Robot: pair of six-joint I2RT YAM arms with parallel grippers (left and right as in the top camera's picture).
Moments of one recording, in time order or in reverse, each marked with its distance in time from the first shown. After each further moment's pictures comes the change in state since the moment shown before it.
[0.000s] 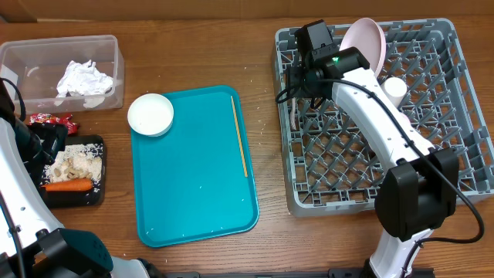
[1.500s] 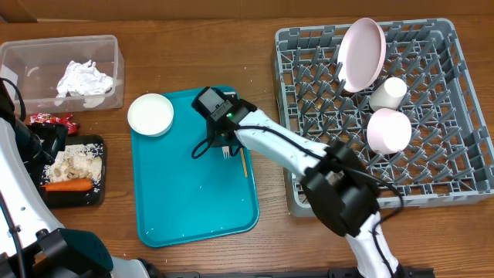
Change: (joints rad) left arm 0.000 0.000 0.000 0.000 0.000 0.000; right arm 0.443 0.259 0.022 0.139 0.042 0.368
